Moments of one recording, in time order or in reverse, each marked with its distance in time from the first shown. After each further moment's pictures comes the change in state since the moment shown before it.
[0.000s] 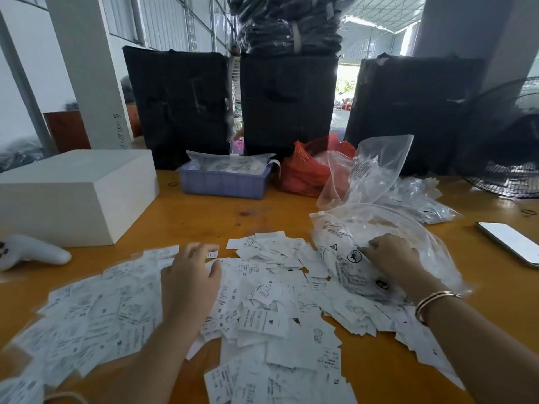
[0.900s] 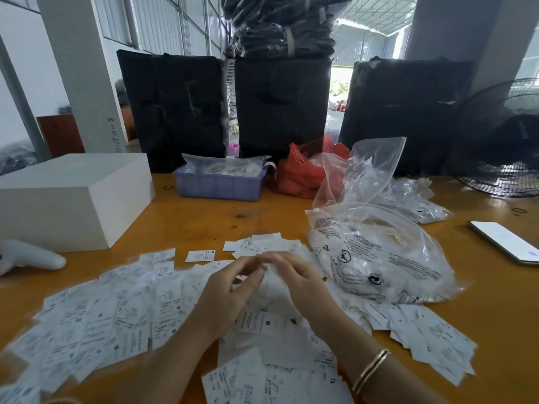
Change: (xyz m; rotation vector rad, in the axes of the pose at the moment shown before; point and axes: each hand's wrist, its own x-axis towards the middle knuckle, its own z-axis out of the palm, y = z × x) left_hand -0.019 0.028 0.004 -0.662 -0.441 0.139; right_hand -0.112 -0.115 0.027 1.176 -0.236 -0.463
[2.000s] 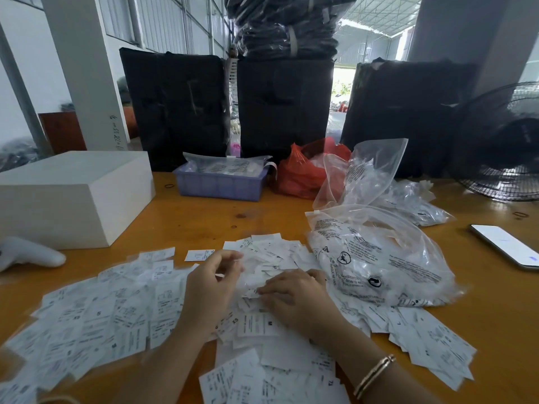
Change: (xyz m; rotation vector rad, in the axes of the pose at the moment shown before) left_hand 0.005 -0.009 -0.002 0.054 0.365 -0.093; right_hand 0.002 0.033 -0.010 -0.879 -0.065 -0.201
